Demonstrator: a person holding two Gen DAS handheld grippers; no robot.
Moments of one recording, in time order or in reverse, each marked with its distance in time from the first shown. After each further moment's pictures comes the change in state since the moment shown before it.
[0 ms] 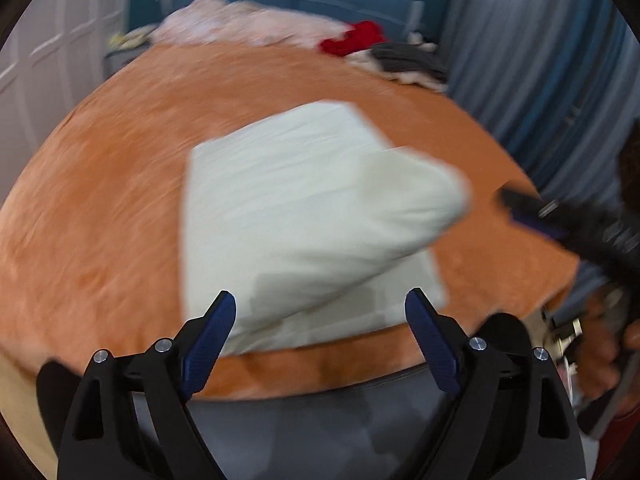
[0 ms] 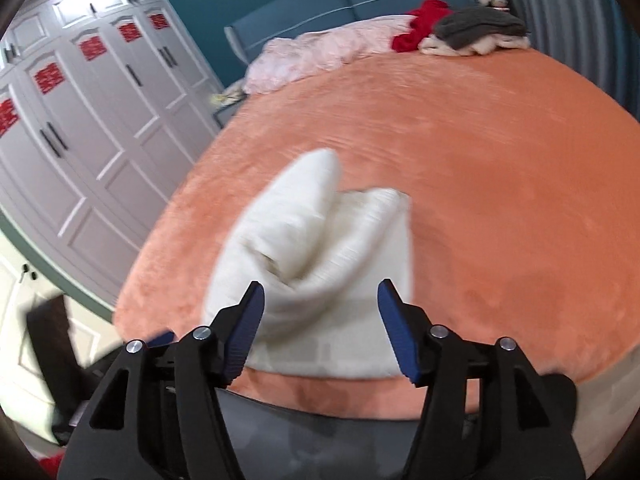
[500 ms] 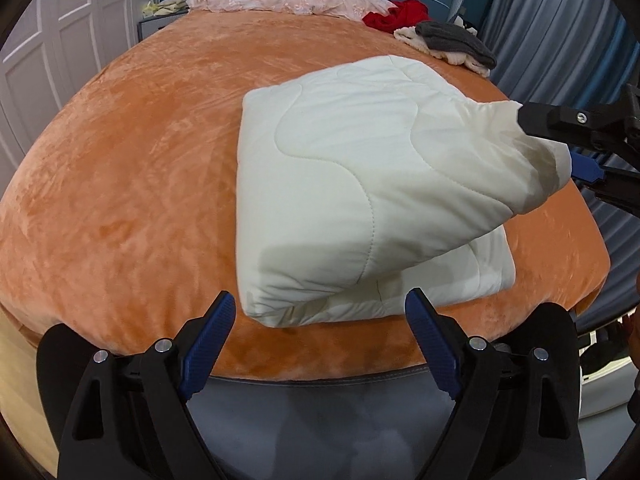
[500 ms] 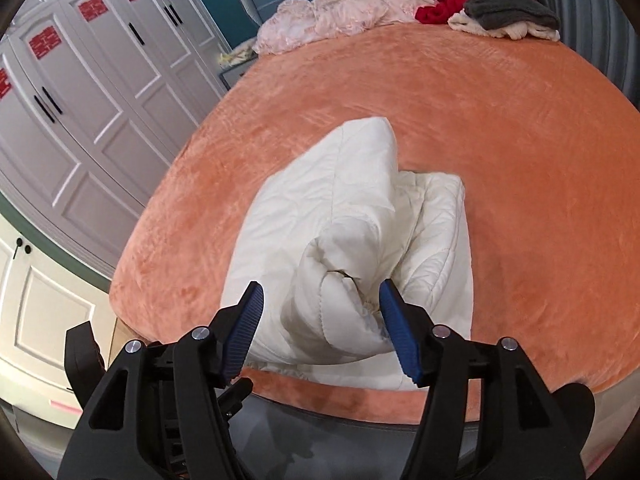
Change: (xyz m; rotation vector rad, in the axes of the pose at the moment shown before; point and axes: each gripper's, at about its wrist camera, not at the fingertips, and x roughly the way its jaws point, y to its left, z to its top) left arm 0.034 0.030 -0.022 -0.043 0.069 0.077; right arm 0.050 0.048 0.008 -0.054 0.143 -0.039
